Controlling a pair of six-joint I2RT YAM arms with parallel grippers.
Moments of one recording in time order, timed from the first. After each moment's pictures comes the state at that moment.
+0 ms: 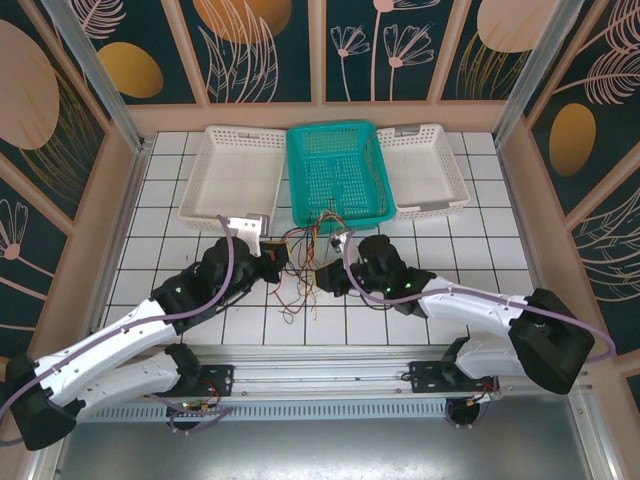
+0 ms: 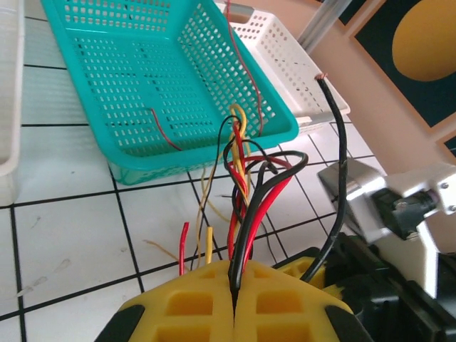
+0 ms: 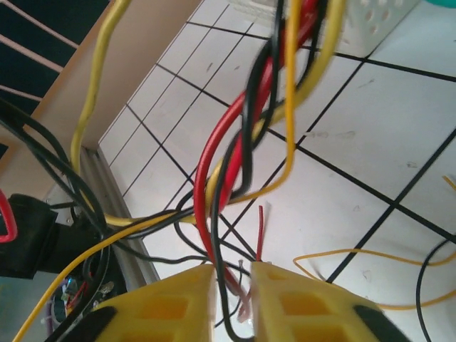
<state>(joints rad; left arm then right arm) -0.88 0.88 0.72 -0.26 -0.17 -0.63 0.88 1.24 0.56 0.22 -0.34 0.52</state>
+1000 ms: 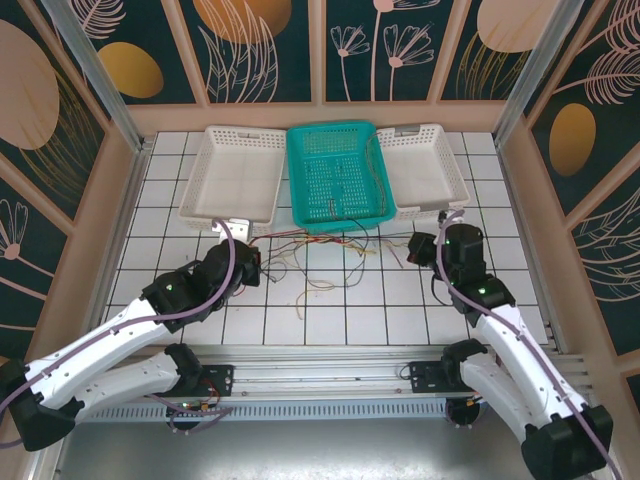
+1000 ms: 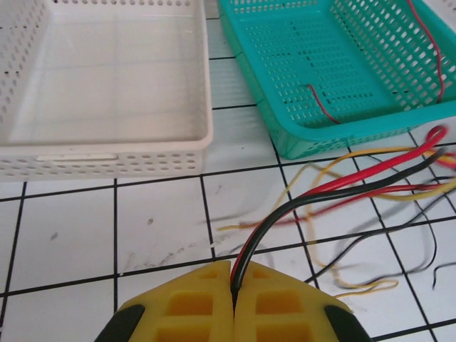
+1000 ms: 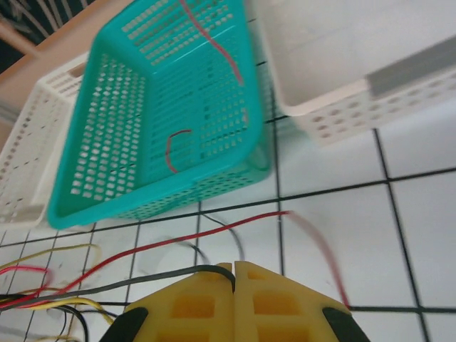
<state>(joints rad) -0.89 0.88 0.81 -0.64 -0.50 -0.53 0.29 0.73 0.56 -0.35 -0.08 0.57</state>
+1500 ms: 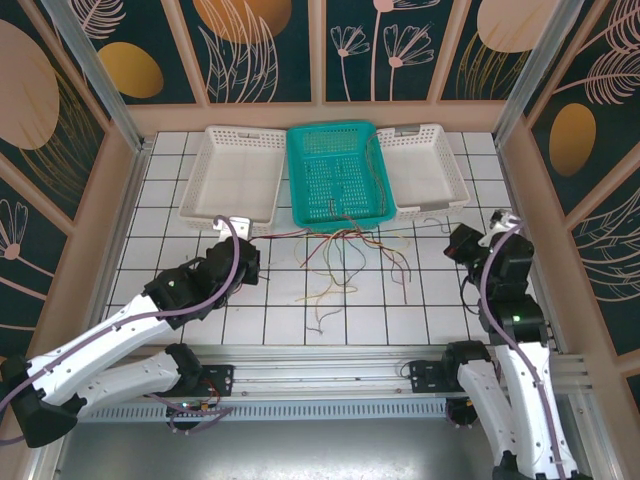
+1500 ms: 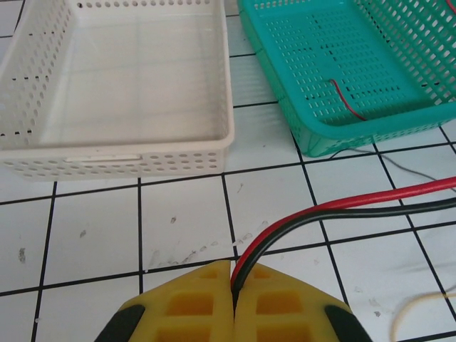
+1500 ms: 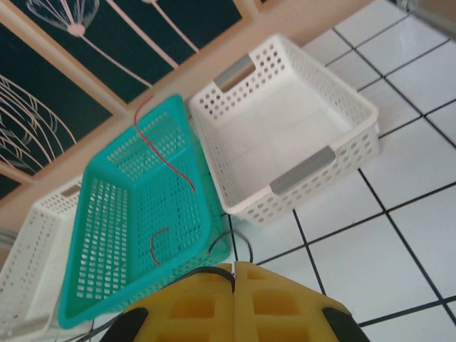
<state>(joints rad) -0.89 0.91 0.85 -0.69 -0.54 -0.51 0.08 0.52 0.75 -0.59 0.00 0.58</state>
